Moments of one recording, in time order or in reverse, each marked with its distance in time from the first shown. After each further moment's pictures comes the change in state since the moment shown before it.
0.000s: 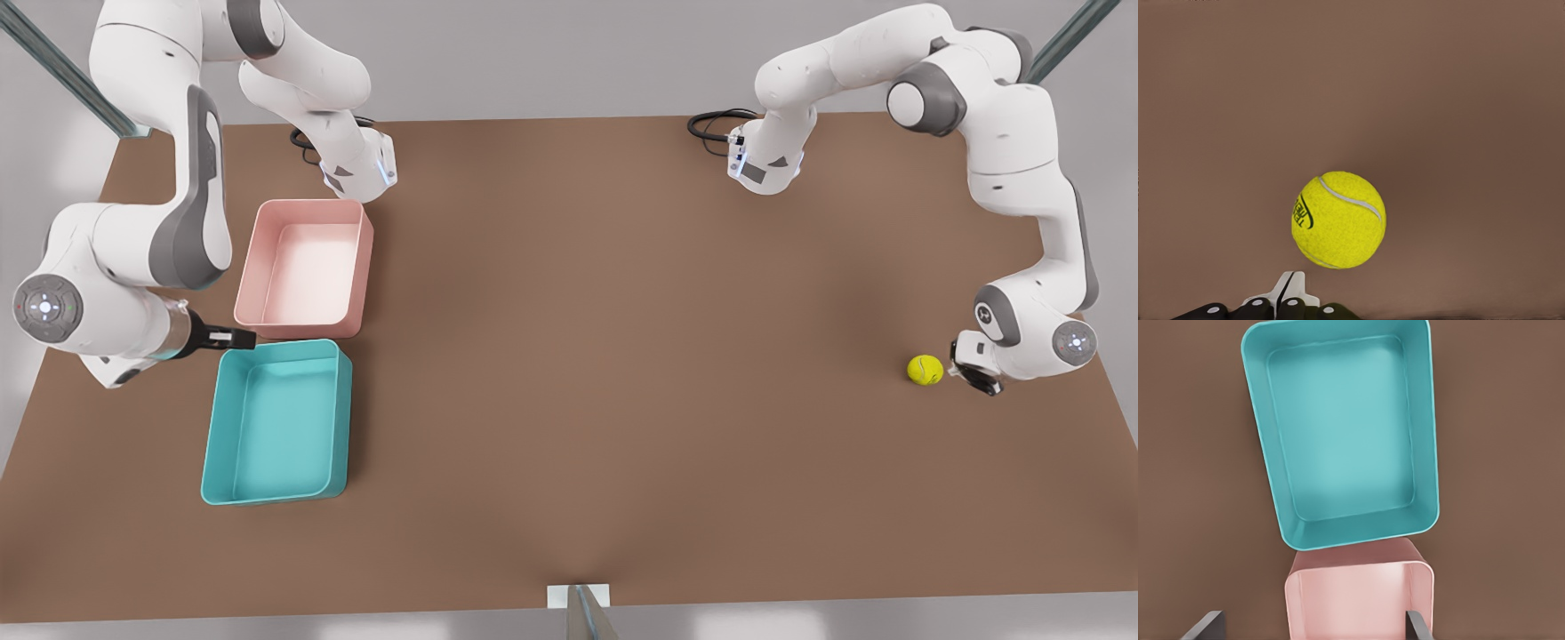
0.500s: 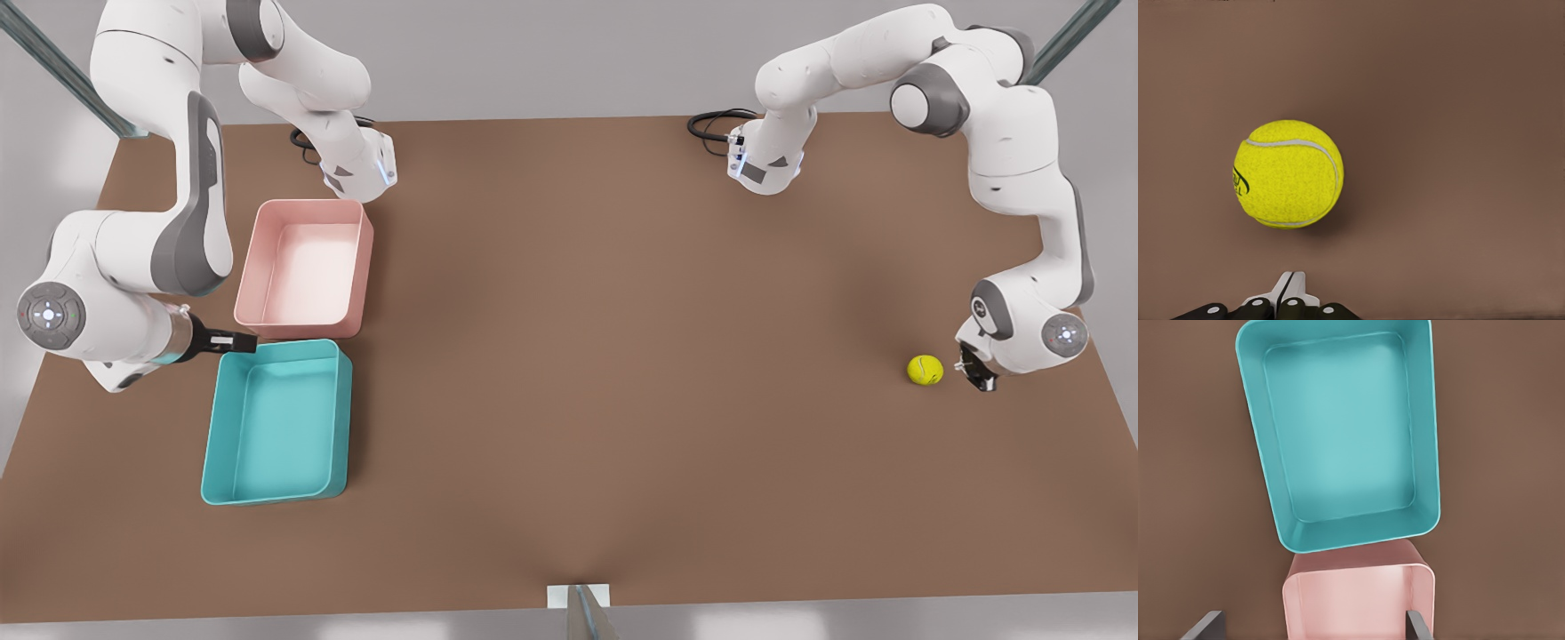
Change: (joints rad) left arm 0.008 0.002 0.024 -0.057 0.072 0.083 0.359; right arm -0.005 0.011 -0.001 -0.006 0.001 0.009 -0.003
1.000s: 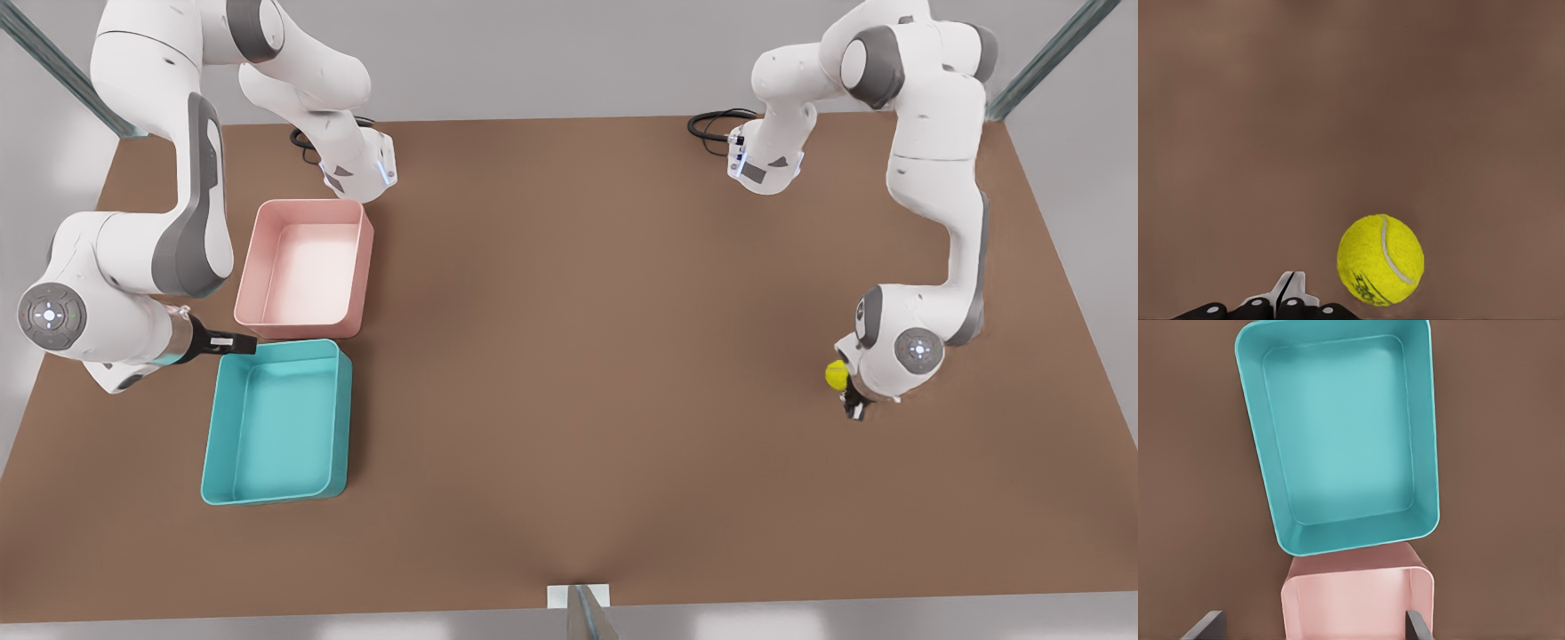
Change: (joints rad) left arm -0.322 -0.146 -0.243 -0.108 -0.004 -0.004 -0.136; right arm 0.000 0.004 0.000 -0.001 -0.003 0.010 -0.002
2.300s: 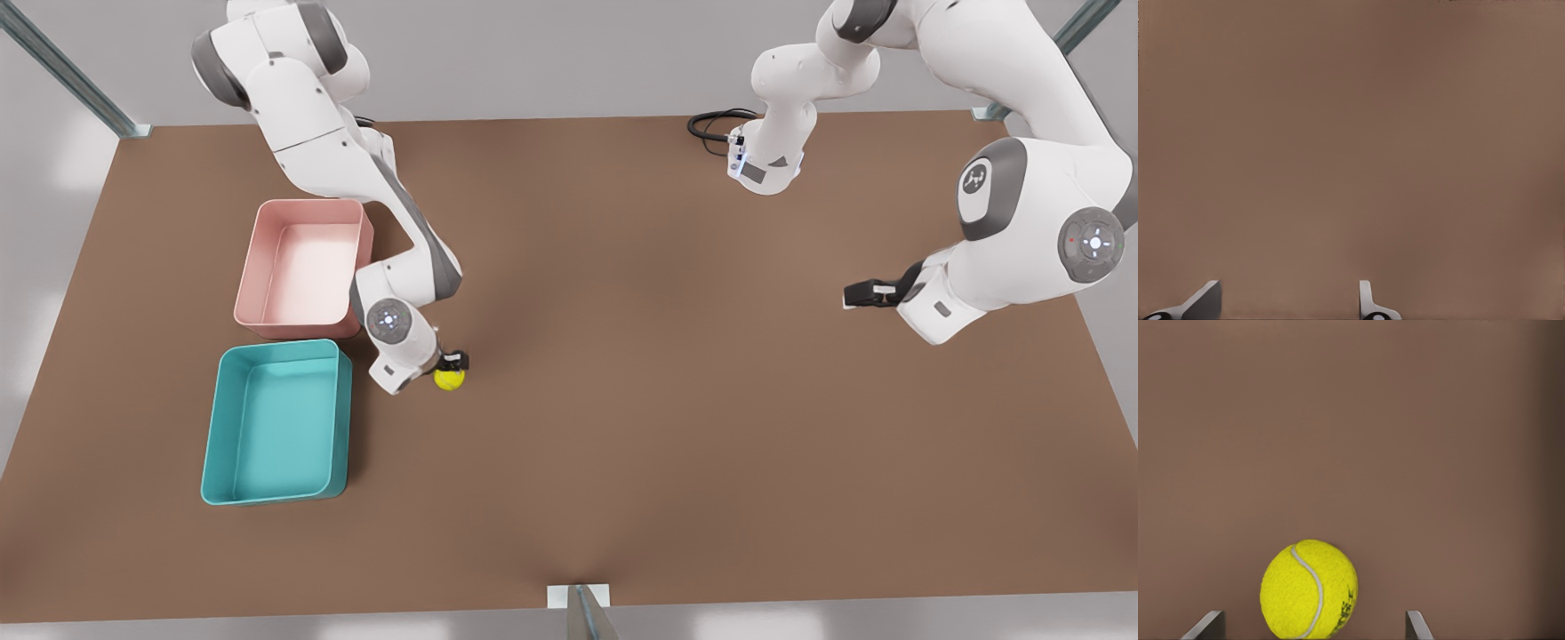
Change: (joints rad) left arm 0.007 -0.212 -0.015 0.606 -0.306 -1.025 -1.803; right arm 0.440 0.174 0.009 -0.487 0.095 0.876 0.330
